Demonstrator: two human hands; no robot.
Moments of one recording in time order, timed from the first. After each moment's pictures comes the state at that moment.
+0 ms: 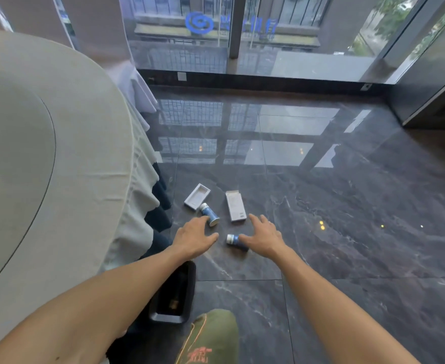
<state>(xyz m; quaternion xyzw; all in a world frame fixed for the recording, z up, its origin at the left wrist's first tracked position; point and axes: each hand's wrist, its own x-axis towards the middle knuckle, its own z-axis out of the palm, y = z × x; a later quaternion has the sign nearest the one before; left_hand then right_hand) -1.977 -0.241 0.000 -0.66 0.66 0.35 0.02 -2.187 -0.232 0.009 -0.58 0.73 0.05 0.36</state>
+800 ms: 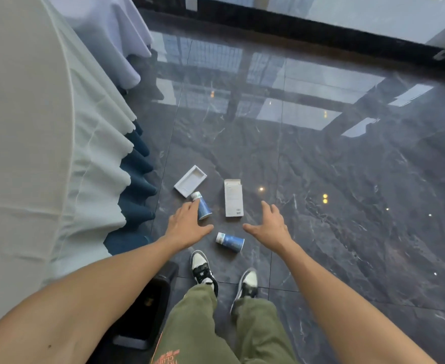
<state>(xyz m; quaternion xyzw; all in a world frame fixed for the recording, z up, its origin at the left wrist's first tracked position) -2.028 -0.490 -0.127 -0.70 0.57 0.42 0.05 -2.266 -0.506 -0.118 -0.54 0.73 0.10 0.41</state>
